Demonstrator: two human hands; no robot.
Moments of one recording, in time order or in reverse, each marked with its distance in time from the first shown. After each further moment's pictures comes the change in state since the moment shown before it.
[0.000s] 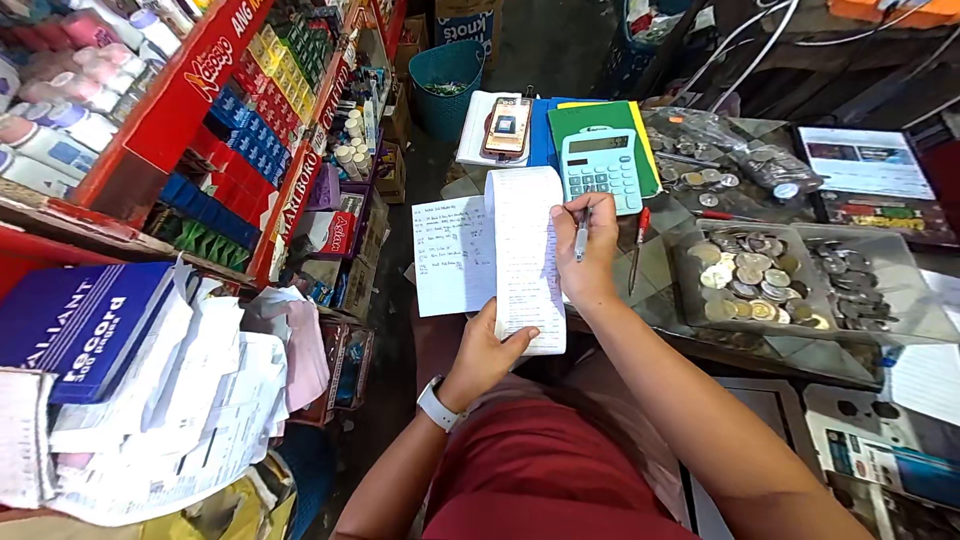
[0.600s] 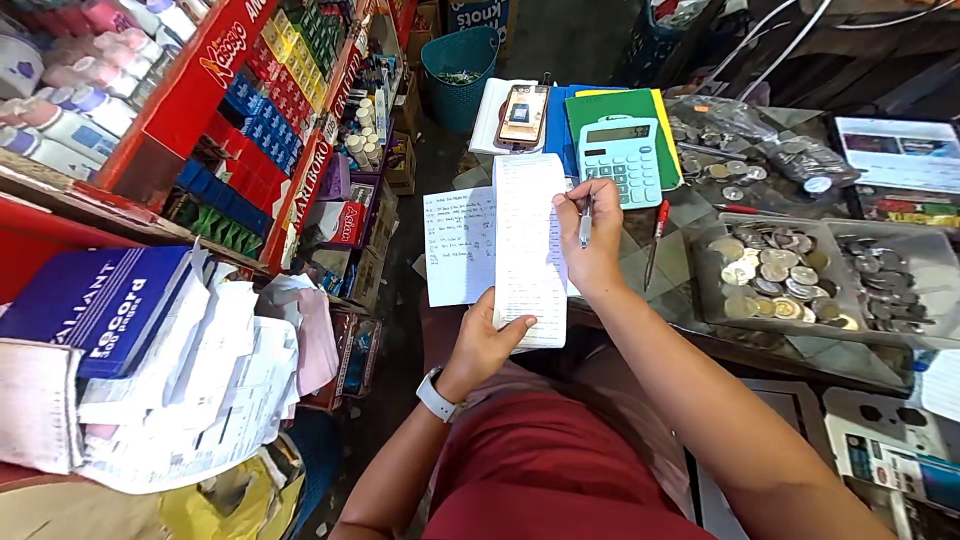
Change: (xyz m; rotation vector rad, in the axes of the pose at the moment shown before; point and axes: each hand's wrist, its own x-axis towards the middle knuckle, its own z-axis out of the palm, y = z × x) left_hand -0.003 0.009 -0.010 -0.038 0.044 -0.018; right_hand 0.011 0.006 0.009 0.006 -0.069 -0.085
